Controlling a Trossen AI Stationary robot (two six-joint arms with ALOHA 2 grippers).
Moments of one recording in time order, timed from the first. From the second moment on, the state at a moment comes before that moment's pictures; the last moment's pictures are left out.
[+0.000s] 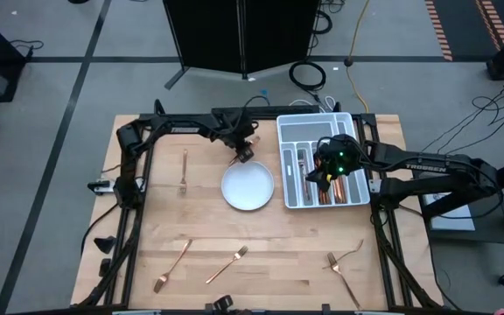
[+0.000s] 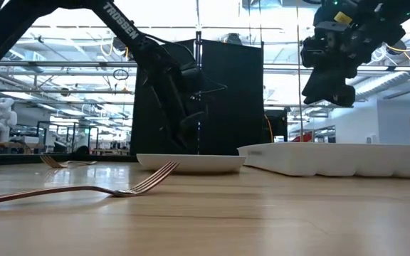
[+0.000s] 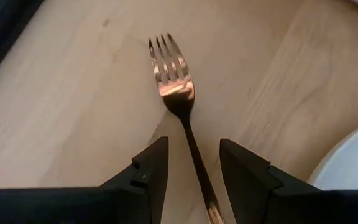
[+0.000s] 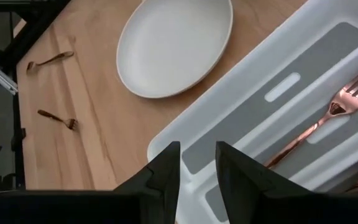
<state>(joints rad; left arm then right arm) 0.51 2.00 1.34 -0.42 0.06 0.01 -0.32 0.97 0.63 -0.43 -0.26 0.51</state>
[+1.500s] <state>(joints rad) 0.34 1.93 1.39 -0.13 0.30 -0.70 -0.21 0.64 0.63 -0.47 -0.06 0.56</state>
